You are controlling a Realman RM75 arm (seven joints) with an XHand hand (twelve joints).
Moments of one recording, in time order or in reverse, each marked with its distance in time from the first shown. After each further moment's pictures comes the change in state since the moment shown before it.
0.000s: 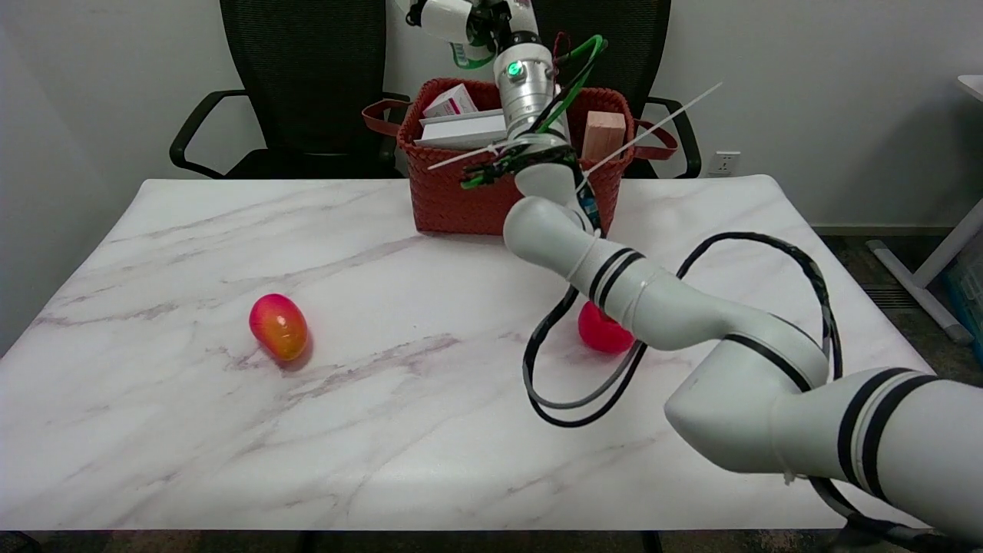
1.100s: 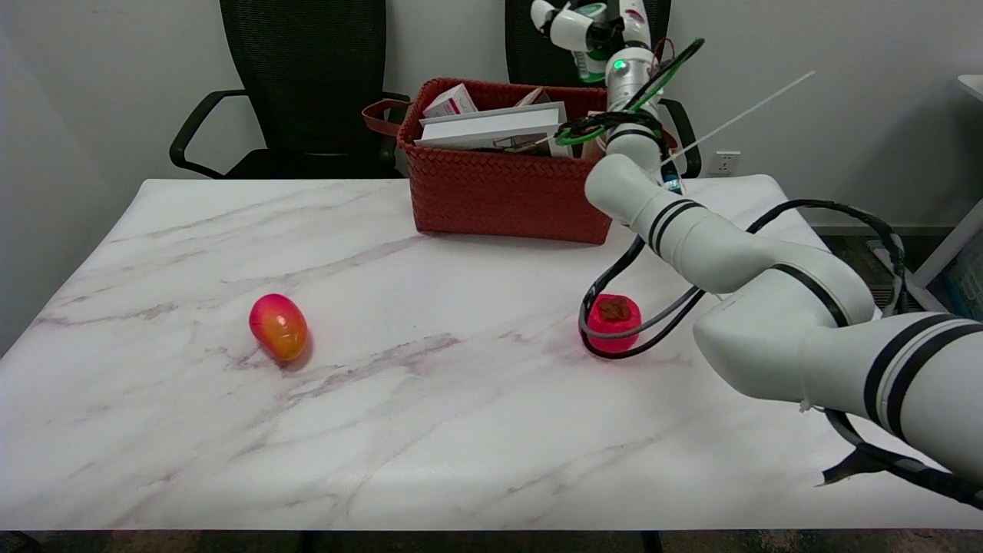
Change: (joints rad) arm 0.174 0.127 0.091 -0.402 0.079 -0.036 -0.033
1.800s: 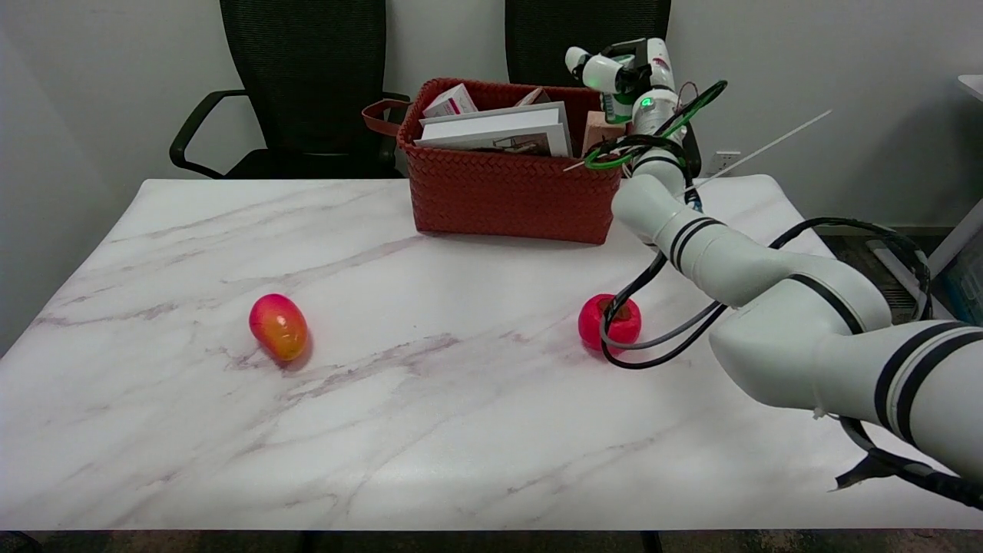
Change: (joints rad) arm -0.040 0.053 0.008 -0.056 0.105 -0.056 0.000
